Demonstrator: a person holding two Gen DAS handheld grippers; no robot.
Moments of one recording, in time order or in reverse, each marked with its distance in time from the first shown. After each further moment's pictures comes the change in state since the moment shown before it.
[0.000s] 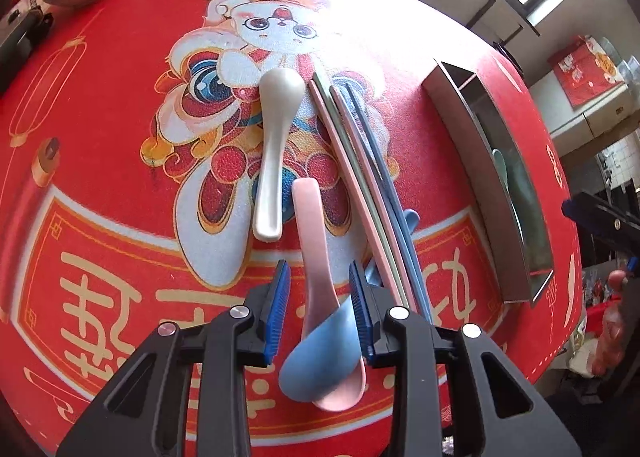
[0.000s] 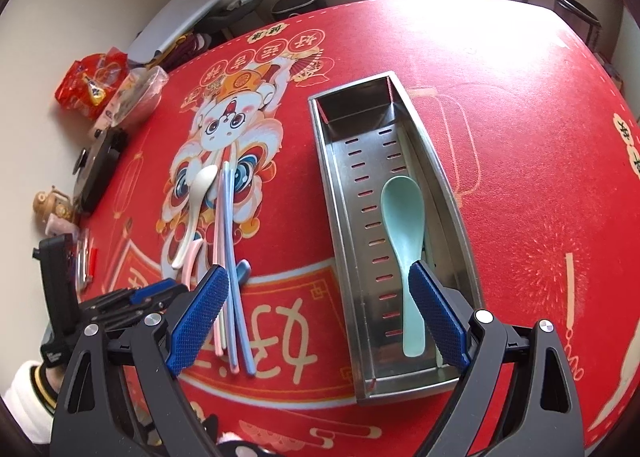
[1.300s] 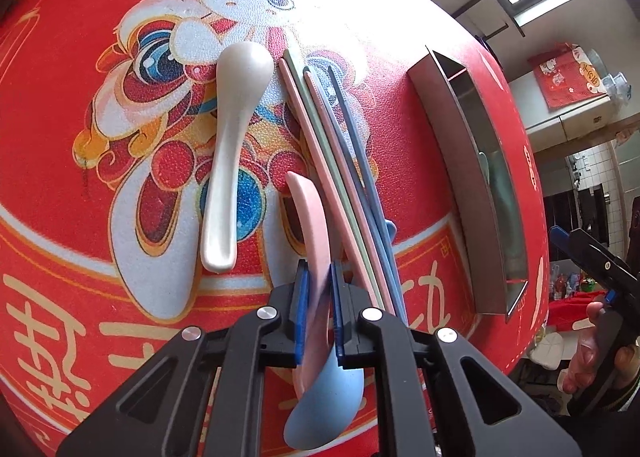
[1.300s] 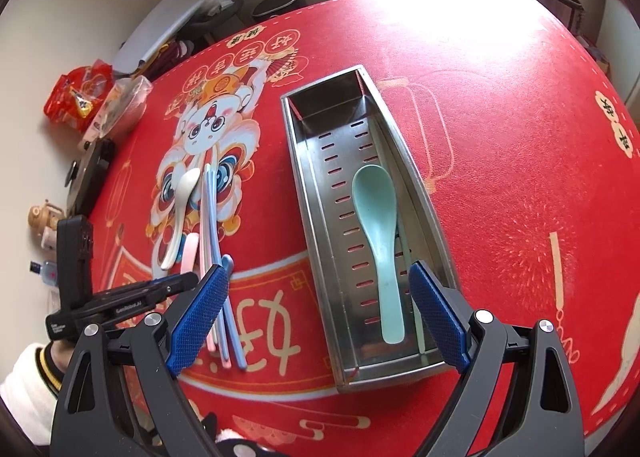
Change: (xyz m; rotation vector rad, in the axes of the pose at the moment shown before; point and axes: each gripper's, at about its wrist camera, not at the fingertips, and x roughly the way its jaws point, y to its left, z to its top) left arm 0.029 -0.005 0.014 -0.017 0.088 -0.147; right arm -0.006 -0.018 -0.007 0.061 0.000 -0.024
